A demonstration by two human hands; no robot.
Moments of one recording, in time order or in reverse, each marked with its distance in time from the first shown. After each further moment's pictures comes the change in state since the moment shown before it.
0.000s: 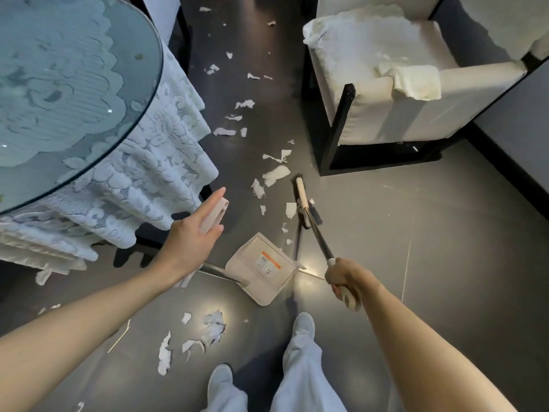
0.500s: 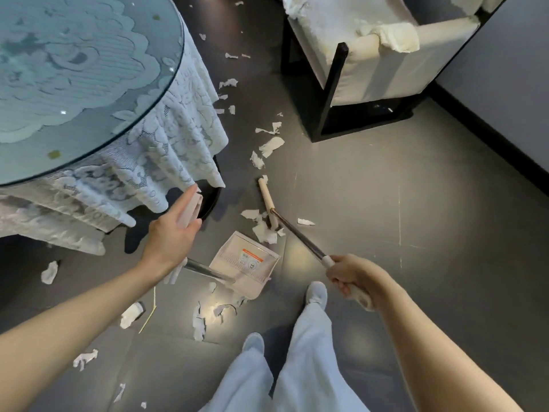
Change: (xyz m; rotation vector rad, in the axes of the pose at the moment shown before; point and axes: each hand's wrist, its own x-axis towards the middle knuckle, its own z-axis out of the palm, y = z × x) left_hand -0.113 -0.169 -0.097 -0.011 -0.003 0.010; right_hand -0.115 0.010 0.212 0.168 0.068 0.013
